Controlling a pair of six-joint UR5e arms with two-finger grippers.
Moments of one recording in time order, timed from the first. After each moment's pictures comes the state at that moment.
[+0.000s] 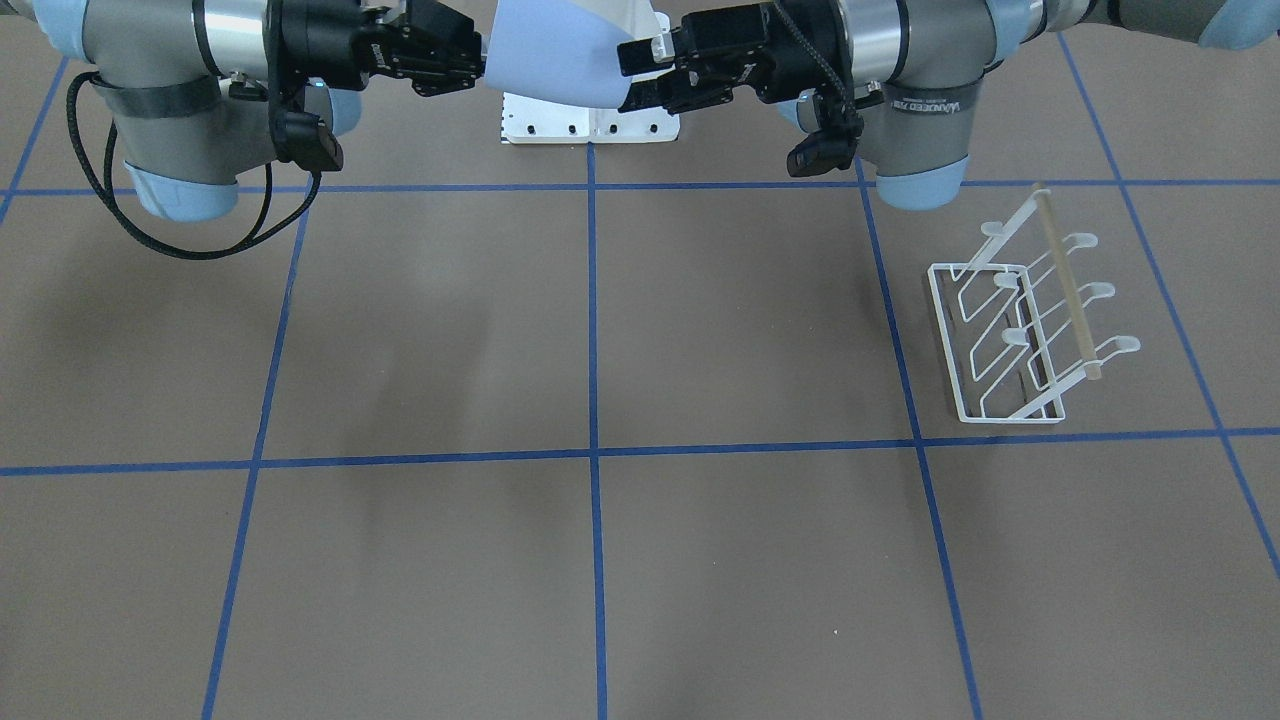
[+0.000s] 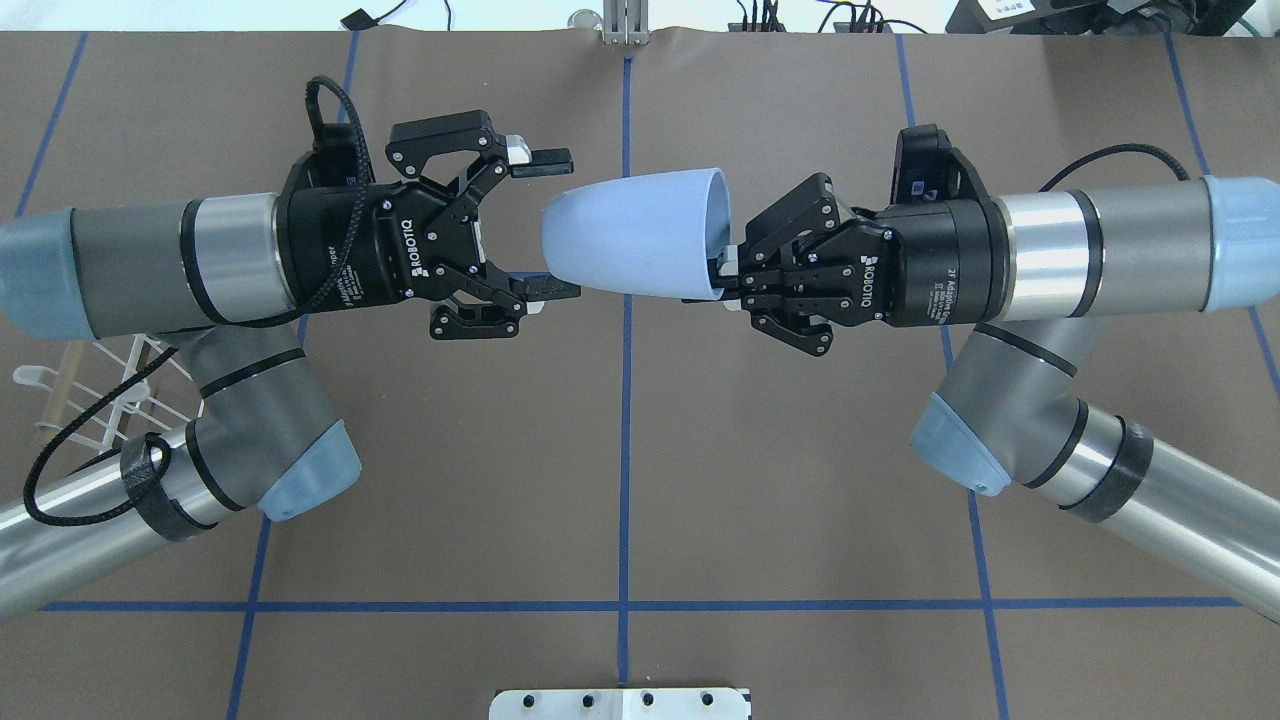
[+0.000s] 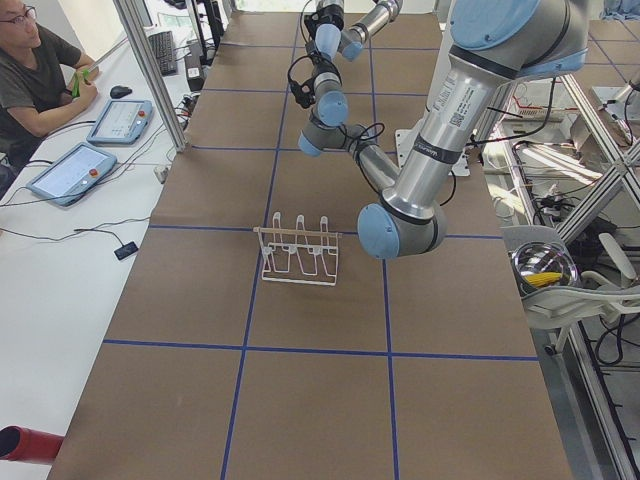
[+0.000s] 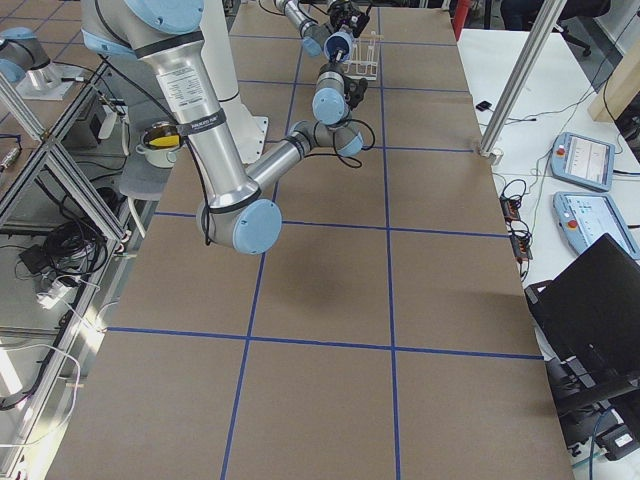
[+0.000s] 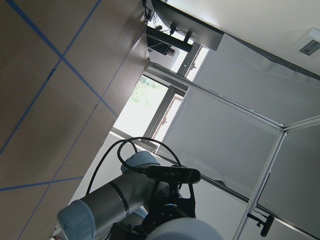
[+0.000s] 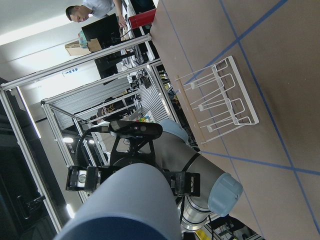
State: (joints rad) left arm -0.66 -2.11 -1.67 -3.28 -1.88 -2.50; right arm 0.71 -1.12 1.68 0.21 2.12 2.44
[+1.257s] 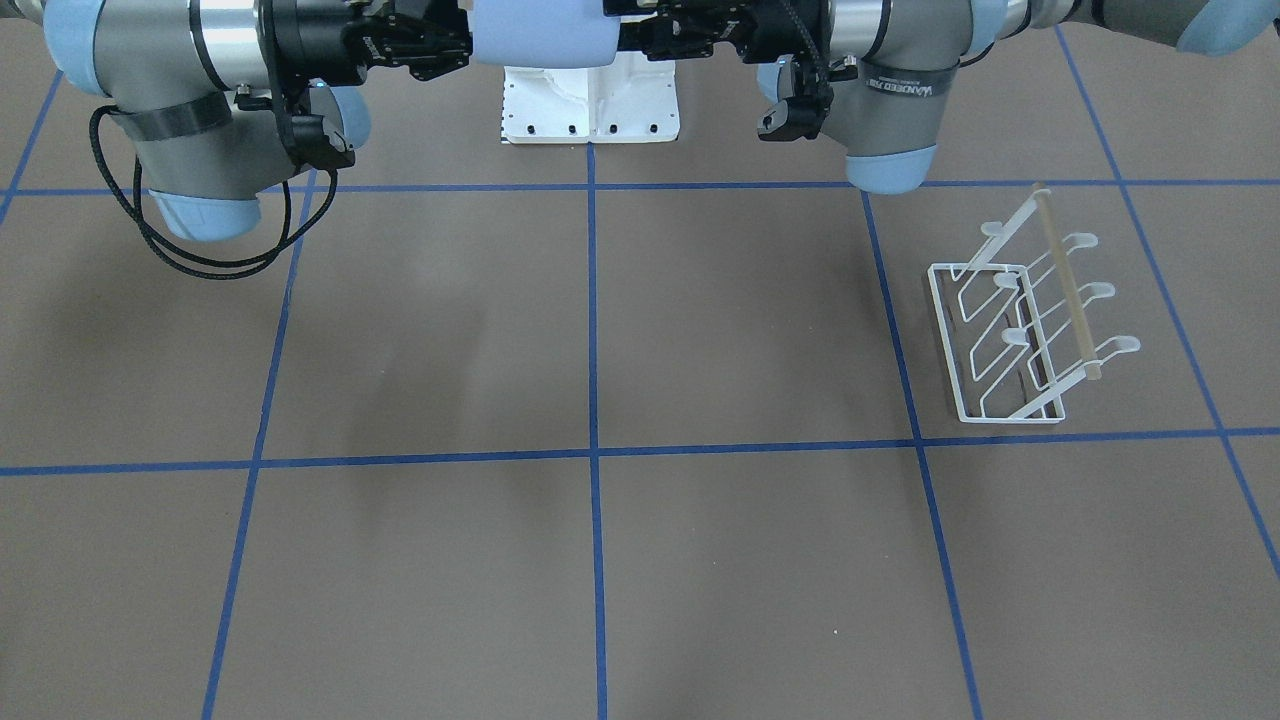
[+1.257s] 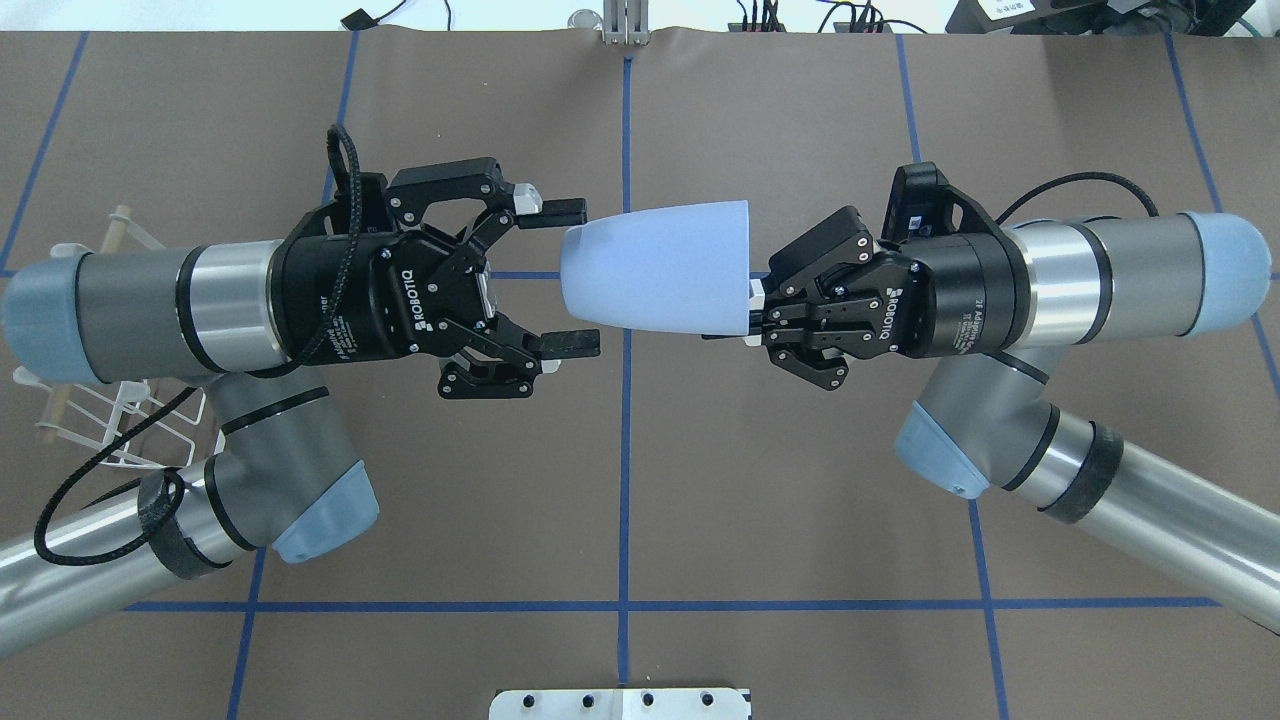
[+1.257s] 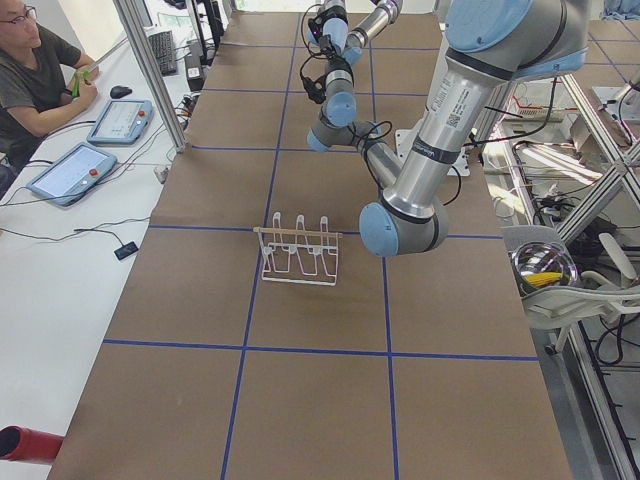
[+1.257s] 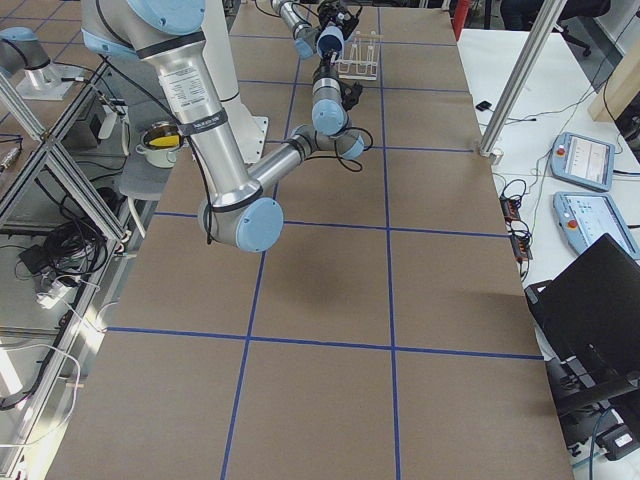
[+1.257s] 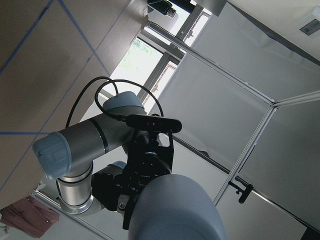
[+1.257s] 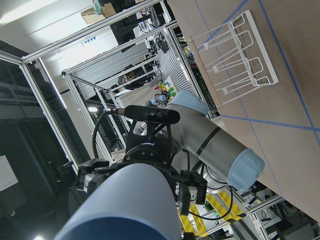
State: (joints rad) left arm -0.59 -2.12 -1.69 -3.35 -1.88 -2.57; right arm 0.69 -1.10 1.65 0.37 2.12 2.54
